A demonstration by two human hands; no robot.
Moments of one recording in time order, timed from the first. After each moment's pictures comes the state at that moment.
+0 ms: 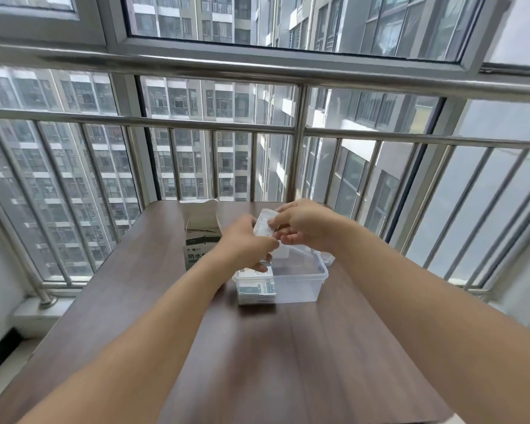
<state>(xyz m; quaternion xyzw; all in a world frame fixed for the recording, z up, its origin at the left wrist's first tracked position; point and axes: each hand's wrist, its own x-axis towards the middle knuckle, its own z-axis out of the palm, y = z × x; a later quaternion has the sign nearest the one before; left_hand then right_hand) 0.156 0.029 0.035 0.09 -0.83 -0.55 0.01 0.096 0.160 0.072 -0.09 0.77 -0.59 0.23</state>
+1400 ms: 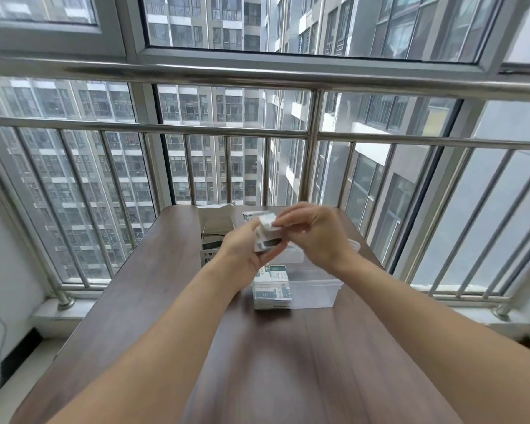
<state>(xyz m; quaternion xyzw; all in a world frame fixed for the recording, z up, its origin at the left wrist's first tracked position) 0.157 0.014 0.030 0.13 -0.46 -0.88 -0.01 0.107 0.161 0.035 -0.38 0.77 -0.49 -0.16</state>
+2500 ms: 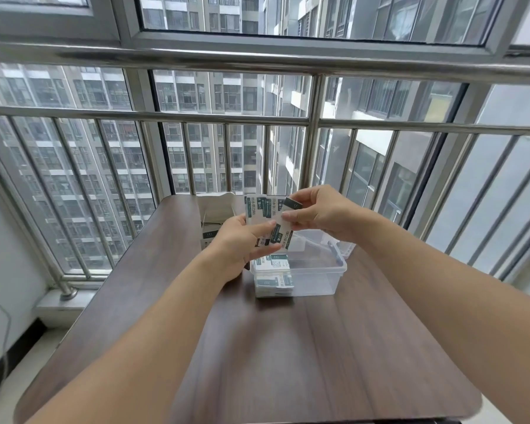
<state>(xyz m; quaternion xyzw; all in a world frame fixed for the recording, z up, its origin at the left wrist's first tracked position) 0.162 0.001 0.021 0.11 -0.59 -0.80 0.00 0.083 0.168 0.062 -0.20 0.76 -0.58 0.20</state>
